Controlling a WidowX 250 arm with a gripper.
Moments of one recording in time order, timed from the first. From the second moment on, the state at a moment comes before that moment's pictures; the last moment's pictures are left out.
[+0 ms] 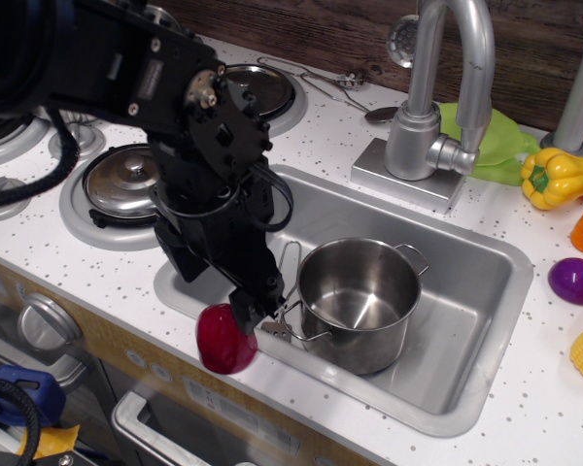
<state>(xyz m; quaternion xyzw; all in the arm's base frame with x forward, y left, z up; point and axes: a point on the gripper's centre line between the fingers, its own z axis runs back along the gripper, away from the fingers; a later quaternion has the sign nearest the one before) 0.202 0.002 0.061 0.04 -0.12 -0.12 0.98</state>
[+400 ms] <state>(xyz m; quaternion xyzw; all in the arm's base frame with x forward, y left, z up) 0.199 0.001 0.052 0.04 -0.12 -0.13 0.98</state>
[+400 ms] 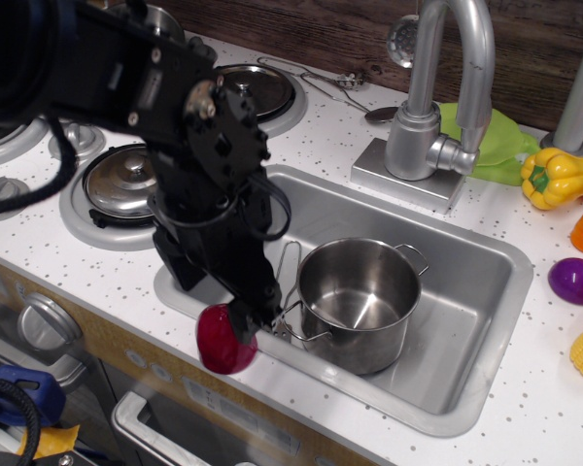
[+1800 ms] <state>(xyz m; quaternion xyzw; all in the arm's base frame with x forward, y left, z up) 0.213 0.006 0.036 0.06 -0.19 -0.13 0.97</state>
